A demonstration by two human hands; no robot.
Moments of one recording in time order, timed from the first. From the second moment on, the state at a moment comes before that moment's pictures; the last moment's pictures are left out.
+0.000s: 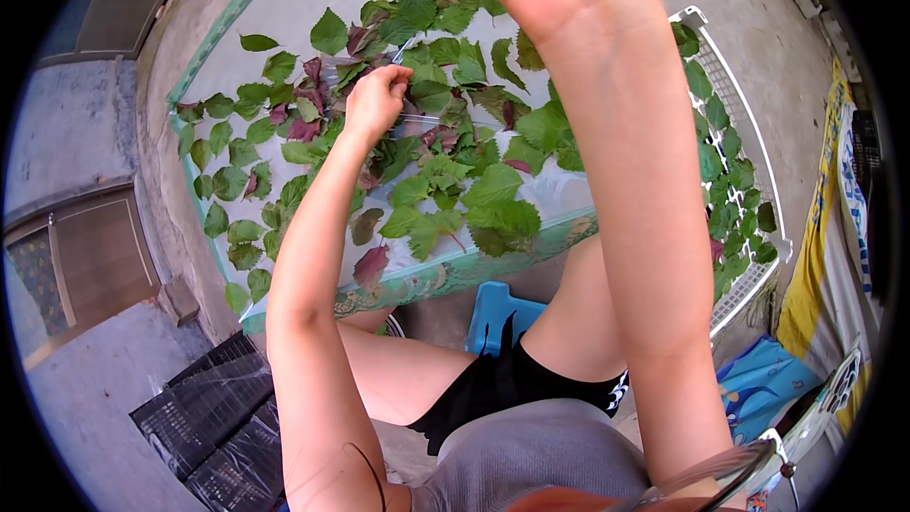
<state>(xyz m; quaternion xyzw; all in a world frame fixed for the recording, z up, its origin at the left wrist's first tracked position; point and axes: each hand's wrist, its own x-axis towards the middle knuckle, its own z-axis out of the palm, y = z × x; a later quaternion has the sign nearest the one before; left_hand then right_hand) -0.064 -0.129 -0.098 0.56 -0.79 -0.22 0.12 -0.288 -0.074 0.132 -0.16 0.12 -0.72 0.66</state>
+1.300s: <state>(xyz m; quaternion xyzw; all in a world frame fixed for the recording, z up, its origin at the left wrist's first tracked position) -0.025 -0.106 -0.090 0.54 -0.77 -0.27 0.22 -0.290 -0.075 0.125 -0.17 0.10 -0.69 0.69</state>
